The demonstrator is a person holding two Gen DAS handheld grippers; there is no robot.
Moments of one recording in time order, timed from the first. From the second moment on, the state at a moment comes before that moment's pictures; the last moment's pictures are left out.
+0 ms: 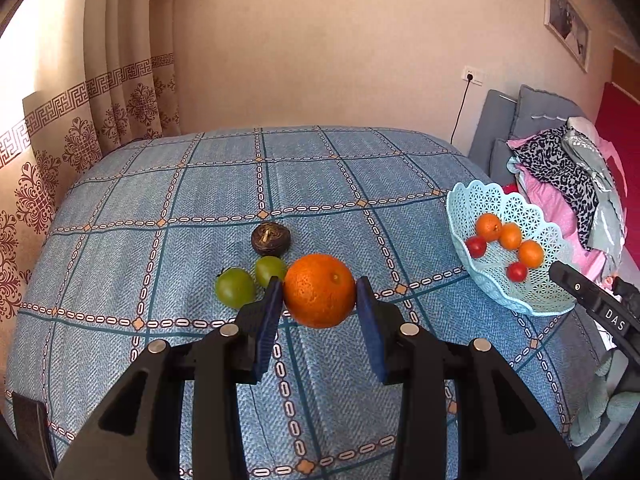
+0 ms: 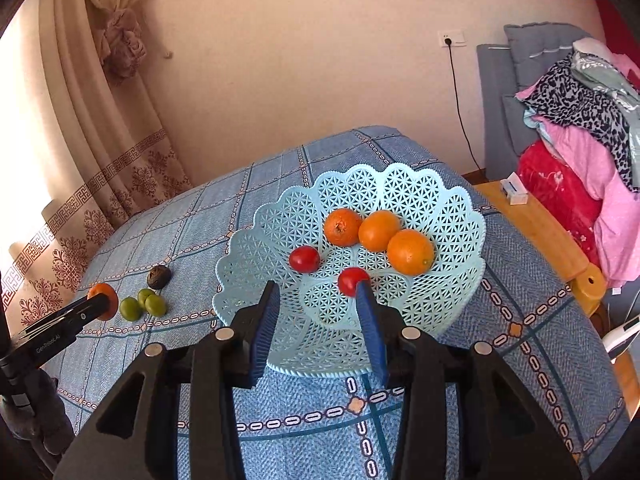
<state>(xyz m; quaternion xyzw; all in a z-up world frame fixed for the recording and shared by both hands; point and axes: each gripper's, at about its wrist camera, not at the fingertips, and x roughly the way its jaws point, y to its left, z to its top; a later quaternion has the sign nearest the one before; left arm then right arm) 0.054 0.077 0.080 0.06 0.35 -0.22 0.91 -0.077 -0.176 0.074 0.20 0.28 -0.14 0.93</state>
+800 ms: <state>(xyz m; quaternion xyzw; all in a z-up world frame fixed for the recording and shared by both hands) 0.023 -0.049 0.076 0.12 0.35 -0.35 0.86 -0.094 -0.201 0.079 0.18 0.24 -0.20 0.93</state>
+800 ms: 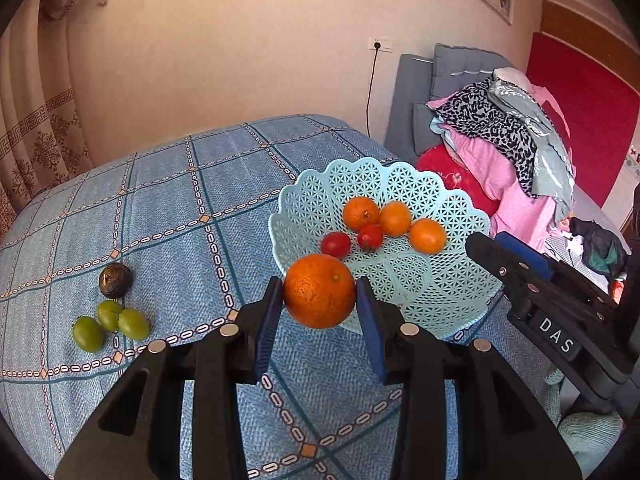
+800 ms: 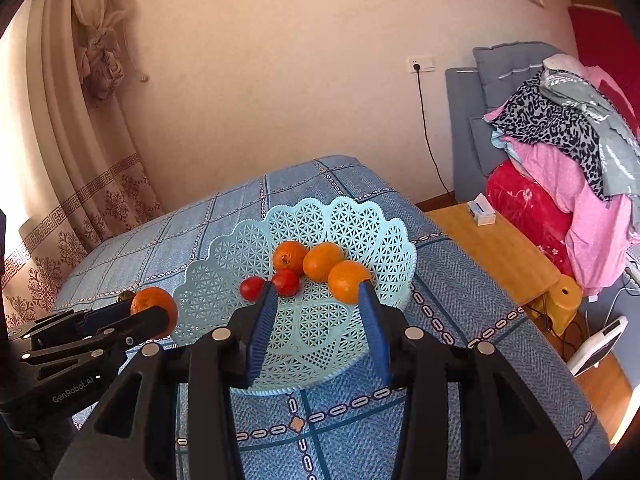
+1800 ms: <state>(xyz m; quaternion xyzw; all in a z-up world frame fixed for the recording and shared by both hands) 0.034 -0.047 0.068 0.09 0.37 -0.34 0.86 -0.098 -0.202 0.075 0.19 0.24 -0.20 0.93</state>
